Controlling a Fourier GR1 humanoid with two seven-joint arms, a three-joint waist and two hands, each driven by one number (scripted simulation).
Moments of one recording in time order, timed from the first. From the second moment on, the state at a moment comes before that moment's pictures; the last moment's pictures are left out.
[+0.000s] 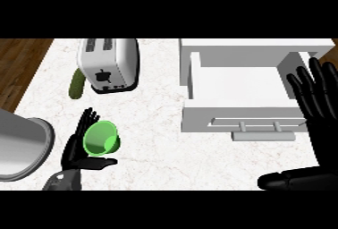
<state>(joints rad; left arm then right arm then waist) -0.25 0.15 0.19 -0.64 0.07 -0.26 -0.80 -0.10 -0.10 -0.07 -2.10 -0.17 0.13 0.19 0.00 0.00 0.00</state>
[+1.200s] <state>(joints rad) -0.38 0.13 0.19 -0.44 0.12 -0.42 -0.87 -0.11 -0.08 -0.04 -2.08 -0.14 0.12 0.18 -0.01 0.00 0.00</state>
